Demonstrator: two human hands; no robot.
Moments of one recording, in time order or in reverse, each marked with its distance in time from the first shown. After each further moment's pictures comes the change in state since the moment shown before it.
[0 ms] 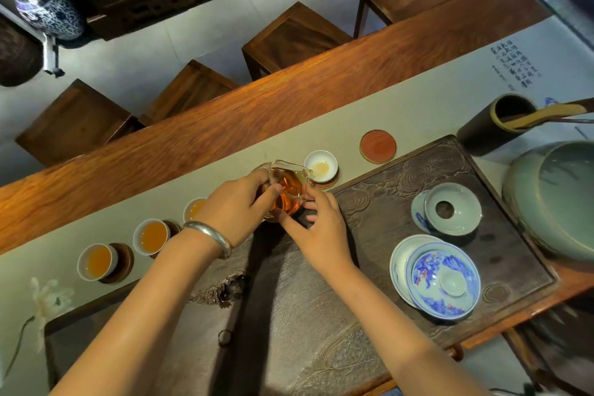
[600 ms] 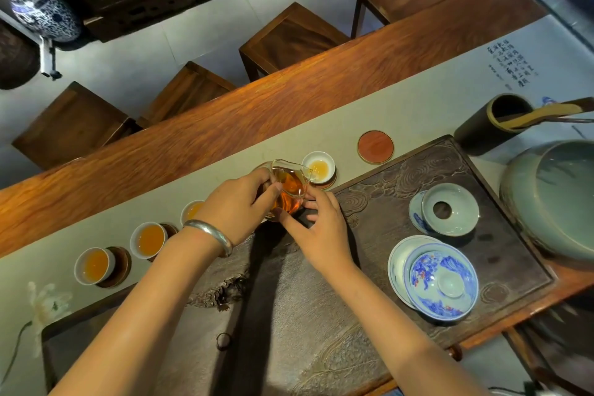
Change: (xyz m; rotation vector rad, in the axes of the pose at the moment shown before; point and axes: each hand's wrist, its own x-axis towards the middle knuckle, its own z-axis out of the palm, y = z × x) left_hand 0.006 0.002 0.001 -0.003 0.003 0.023; right_hand 0.003 -0.002 -0.004 0.011 0.010 -0.001
